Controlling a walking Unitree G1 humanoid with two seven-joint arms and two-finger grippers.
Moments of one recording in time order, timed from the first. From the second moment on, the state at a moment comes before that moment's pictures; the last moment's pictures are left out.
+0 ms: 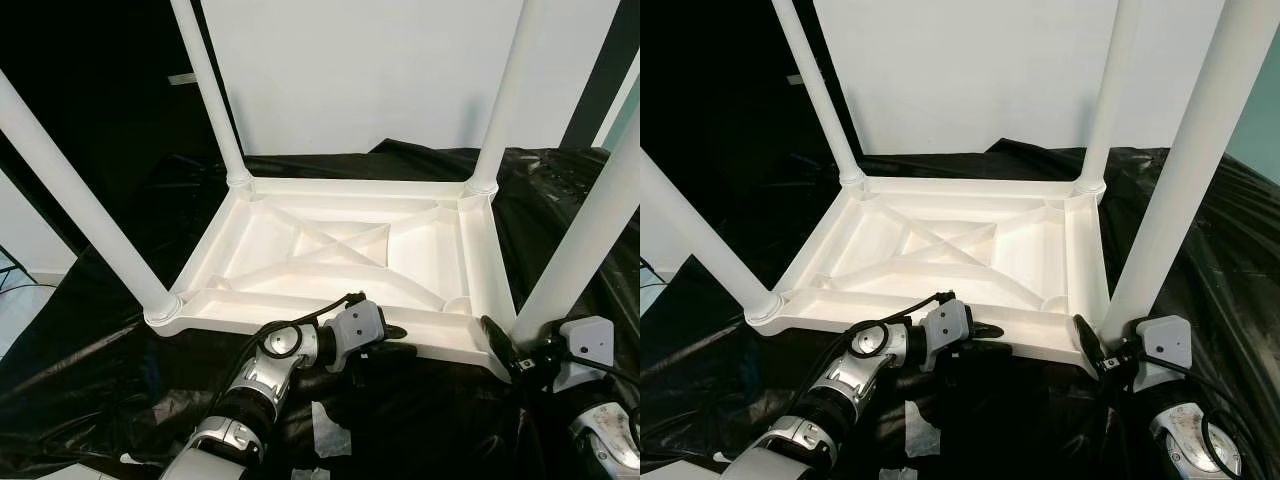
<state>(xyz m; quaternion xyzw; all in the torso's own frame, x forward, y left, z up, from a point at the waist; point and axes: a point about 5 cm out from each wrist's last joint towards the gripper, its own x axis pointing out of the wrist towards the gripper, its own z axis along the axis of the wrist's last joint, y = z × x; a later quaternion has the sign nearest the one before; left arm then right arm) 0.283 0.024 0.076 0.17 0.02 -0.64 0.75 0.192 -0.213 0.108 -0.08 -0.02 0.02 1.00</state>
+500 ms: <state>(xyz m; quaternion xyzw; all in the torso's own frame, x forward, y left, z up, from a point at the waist) 0.281 0.019 0.076 0.17 0.02 -0.65 0.74 0.186 -0.201 0.104 -0.07 -0.04 -0.16 0.98</state>
